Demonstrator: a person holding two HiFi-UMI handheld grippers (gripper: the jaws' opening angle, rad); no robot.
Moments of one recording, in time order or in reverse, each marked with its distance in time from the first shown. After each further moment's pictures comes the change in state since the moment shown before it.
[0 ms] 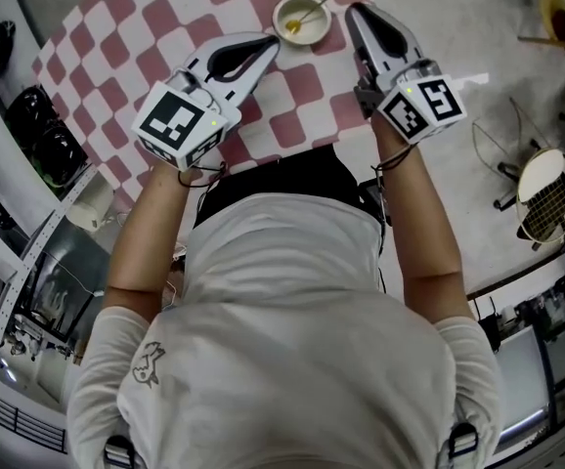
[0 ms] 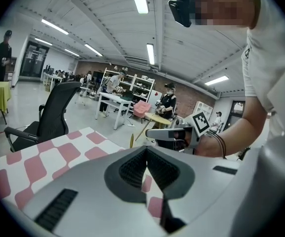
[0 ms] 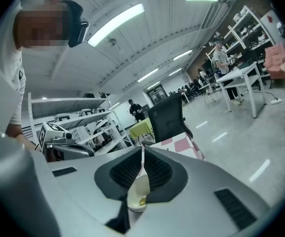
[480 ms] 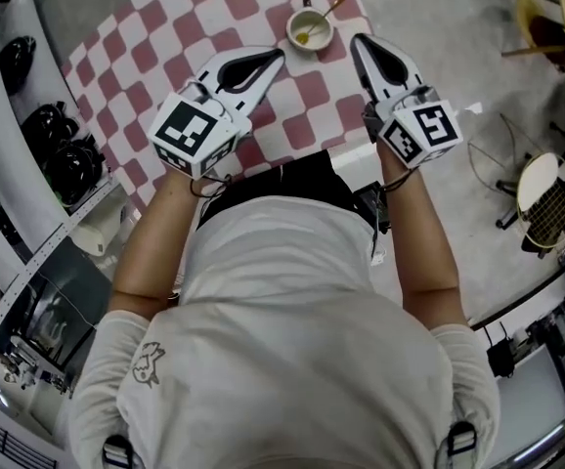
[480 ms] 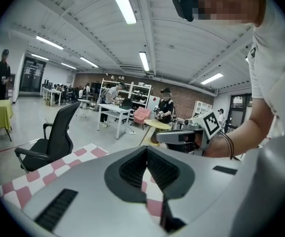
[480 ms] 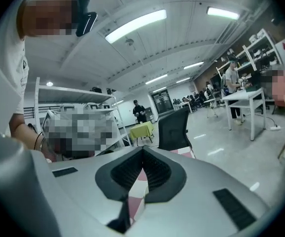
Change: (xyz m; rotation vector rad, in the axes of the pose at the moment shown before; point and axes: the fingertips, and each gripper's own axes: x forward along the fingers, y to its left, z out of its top) left arm -0.060 -0.044 0.049 0.105 -0.068 0.035; right arm -0.050 0.081 0.039 -0.185 -0.017 -0.028
